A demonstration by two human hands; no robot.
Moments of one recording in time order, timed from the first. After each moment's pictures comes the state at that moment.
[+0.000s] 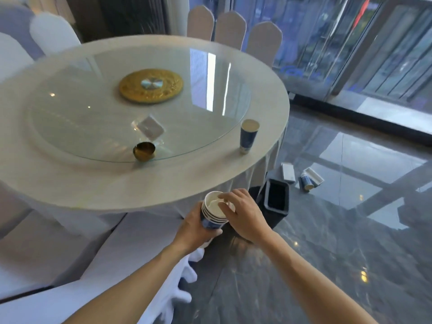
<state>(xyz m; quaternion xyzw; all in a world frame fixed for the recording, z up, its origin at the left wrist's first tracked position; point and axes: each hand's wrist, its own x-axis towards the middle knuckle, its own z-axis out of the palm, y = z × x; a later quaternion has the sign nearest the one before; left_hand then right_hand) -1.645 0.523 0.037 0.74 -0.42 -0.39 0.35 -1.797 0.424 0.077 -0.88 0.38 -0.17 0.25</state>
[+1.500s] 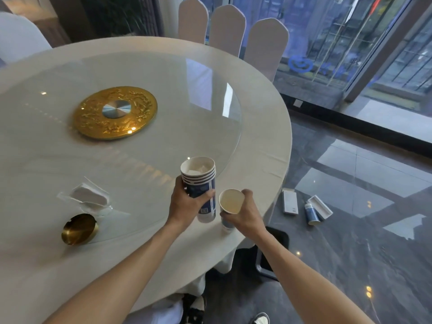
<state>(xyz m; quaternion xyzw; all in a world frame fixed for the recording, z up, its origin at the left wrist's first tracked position) -1.563 0.087 0.081 0.74 -0.29 -0.31 0.52 -1.739 0.006 0.029 -0.70 0.55 -0.13 0.43</state>
